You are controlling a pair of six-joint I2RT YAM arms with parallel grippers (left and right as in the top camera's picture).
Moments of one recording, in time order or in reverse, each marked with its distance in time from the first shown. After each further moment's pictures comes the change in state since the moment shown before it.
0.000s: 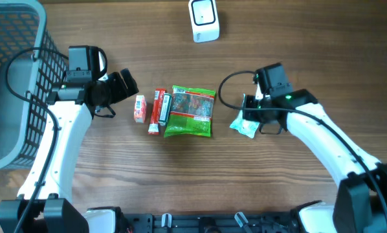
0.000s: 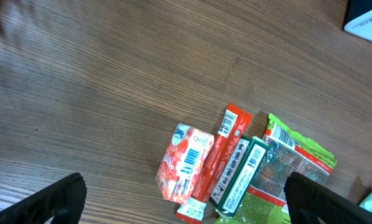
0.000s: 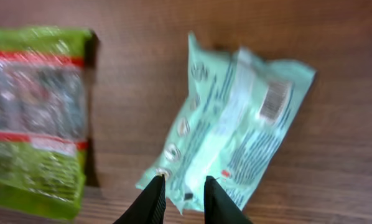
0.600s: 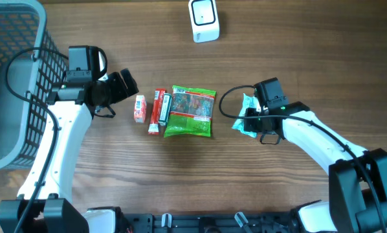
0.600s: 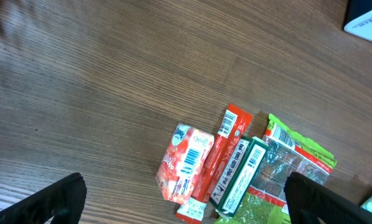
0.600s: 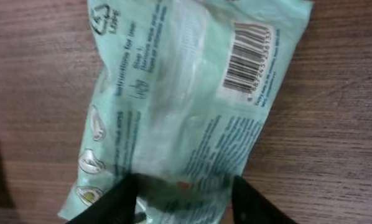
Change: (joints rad) left arm 0.000 0.000 0.000 0.000 0.000 0.000; right arm -0.019 0.046 -0.141 0.116 0.056 -0.032
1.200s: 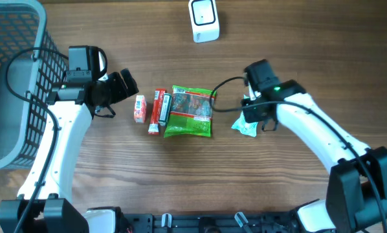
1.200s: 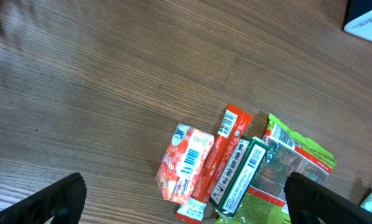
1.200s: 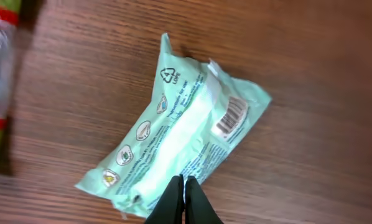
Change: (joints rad) left arm 0.000 0.000 0.000 0.000 0.000 0.000; right arm 0.039 0.037 0.257 -0.255 0.118 -0.225
